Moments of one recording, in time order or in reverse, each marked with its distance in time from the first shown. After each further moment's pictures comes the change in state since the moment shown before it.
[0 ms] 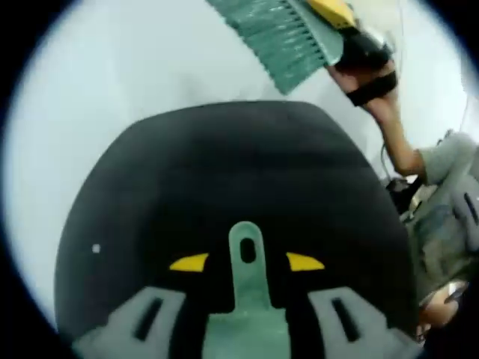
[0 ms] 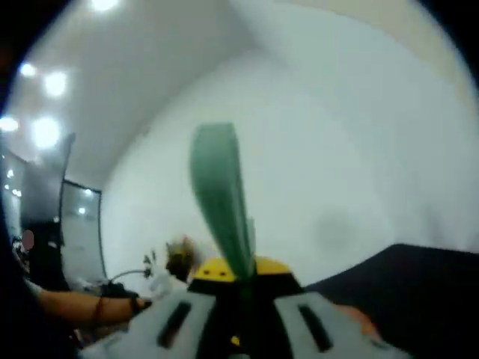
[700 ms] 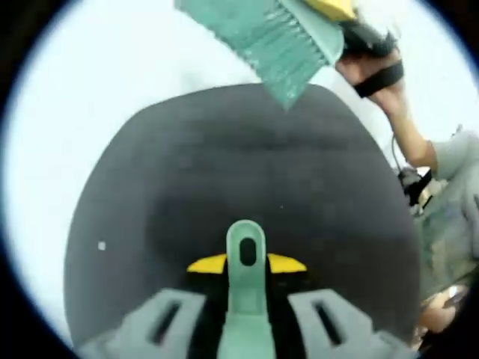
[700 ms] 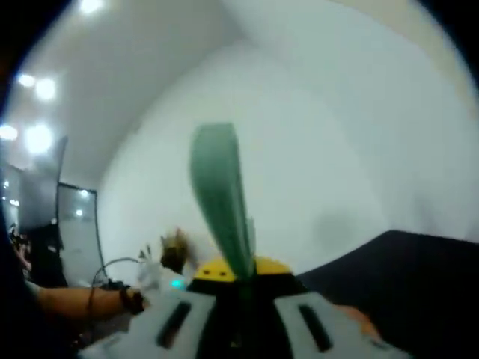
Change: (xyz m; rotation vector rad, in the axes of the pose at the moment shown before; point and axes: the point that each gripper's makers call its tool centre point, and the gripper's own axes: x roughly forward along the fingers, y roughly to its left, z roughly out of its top) left arm -0.010 0.001 0.010 -0.060 0.023 0.077; right arm -0.006 -0.024 -0.013 0.041 0.036 -0.028
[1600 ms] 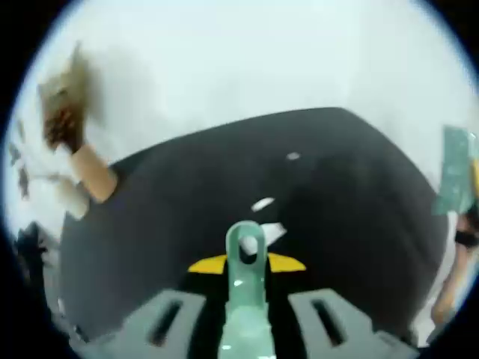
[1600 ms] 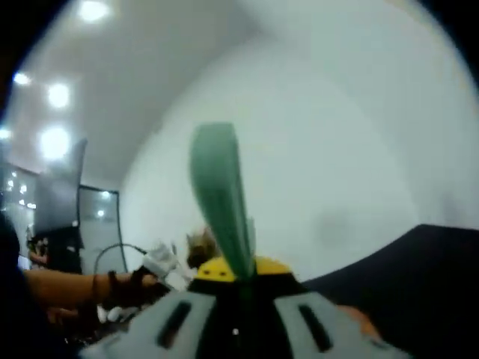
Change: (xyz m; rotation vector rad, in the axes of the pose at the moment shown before) left arm -0.169 0.086 -0.151 -0.933 0.074 0.723; right arm 0.024 0.065 -0.019 0.026 0.023 0.163
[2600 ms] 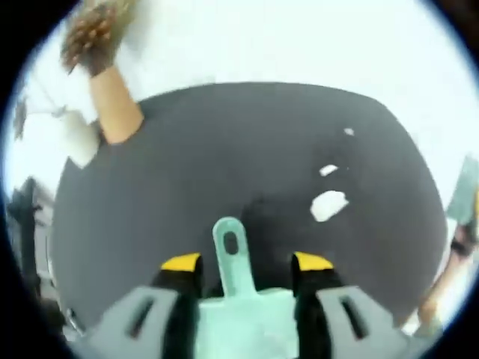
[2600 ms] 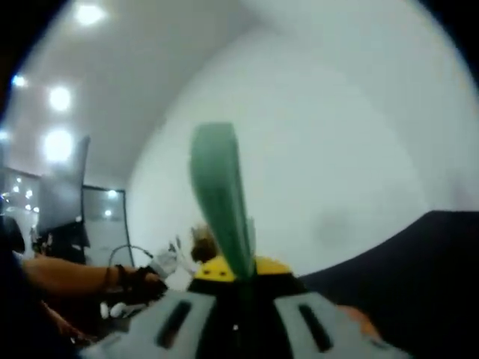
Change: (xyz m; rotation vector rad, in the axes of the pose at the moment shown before) left arm 0.016 0.068 -0.031 -0.083 0.143 -0.078; right arm 0.011 -0.007 -0.027 0.027 0.027 0.038
